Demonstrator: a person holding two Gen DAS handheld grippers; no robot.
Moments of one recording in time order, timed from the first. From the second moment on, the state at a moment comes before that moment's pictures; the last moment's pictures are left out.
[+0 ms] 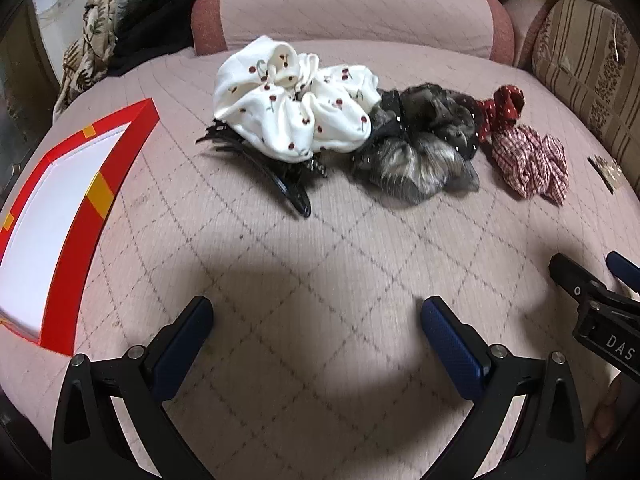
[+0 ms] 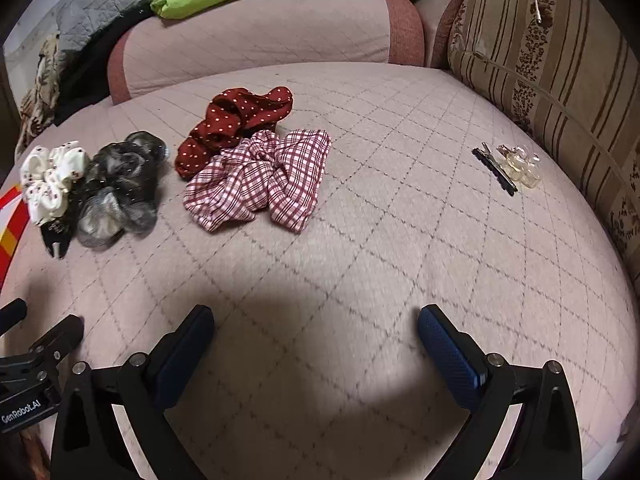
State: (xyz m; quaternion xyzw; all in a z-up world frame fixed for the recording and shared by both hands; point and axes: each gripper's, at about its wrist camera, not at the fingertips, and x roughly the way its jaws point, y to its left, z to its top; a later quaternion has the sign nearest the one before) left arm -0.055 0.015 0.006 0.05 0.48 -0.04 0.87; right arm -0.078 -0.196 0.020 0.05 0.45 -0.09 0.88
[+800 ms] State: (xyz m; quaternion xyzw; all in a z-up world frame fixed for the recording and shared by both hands) left arm -0.122 0.043 0.103 0.05 0.36 -0.01 0.93; right arm -0.127 -0.172 0.019 0.03 0.44 -0.11 0.89
